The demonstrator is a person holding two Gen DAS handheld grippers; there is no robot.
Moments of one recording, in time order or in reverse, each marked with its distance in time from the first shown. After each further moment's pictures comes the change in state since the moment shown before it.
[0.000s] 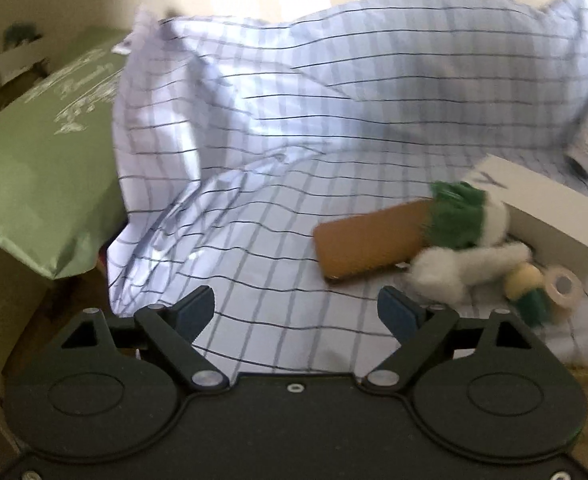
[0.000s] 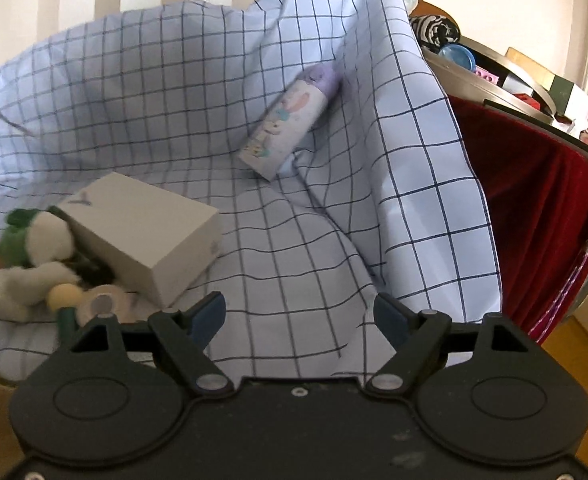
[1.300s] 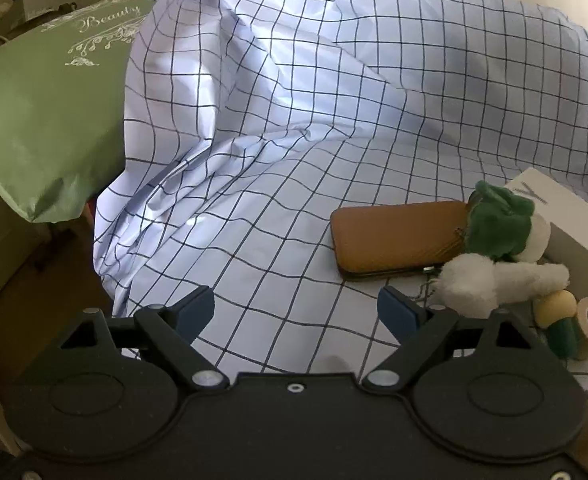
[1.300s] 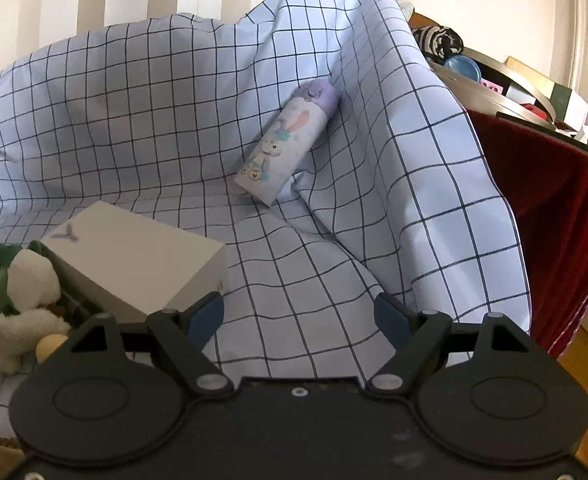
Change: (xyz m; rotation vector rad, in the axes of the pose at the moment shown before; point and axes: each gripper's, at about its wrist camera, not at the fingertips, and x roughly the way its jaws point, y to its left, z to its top) left arm 0.037 0.008 -0.013 -0.147 0.026 0.007; right arm 0.023 0.021 0.009 0.054 -0.066 -0.031
